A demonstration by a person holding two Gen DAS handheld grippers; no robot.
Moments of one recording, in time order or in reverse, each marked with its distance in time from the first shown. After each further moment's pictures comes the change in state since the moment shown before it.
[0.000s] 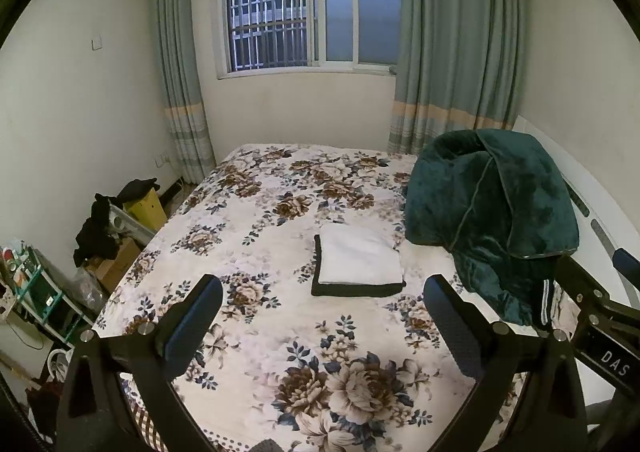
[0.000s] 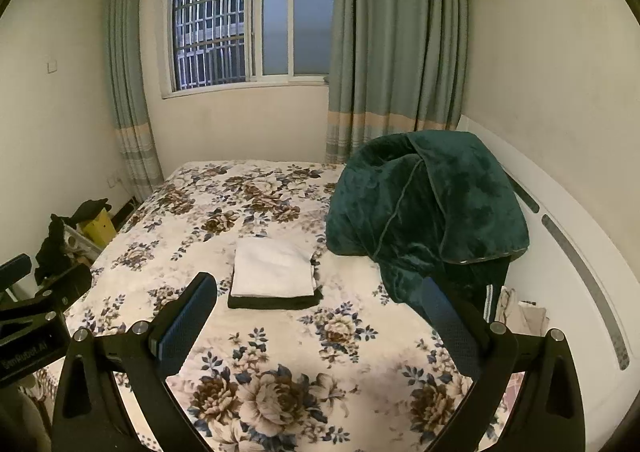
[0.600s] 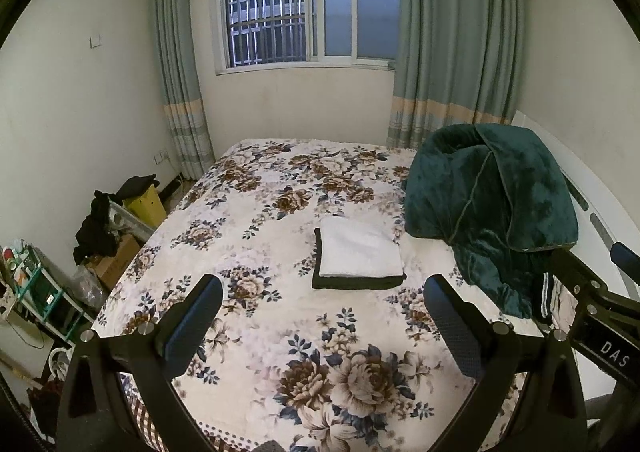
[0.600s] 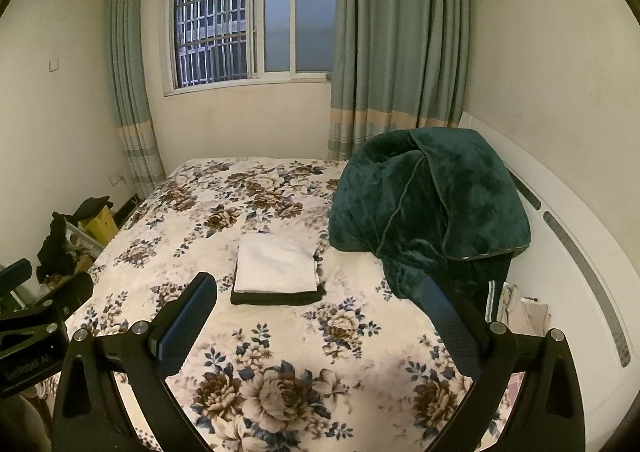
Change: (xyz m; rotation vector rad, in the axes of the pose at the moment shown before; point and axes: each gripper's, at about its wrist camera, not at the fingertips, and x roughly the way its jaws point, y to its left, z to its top) left arm -0.003 0.008 -0.002 0.004 0.019 -0.008; right arm 0.004 0.004 -0.003 -0.002 0.008 0.010
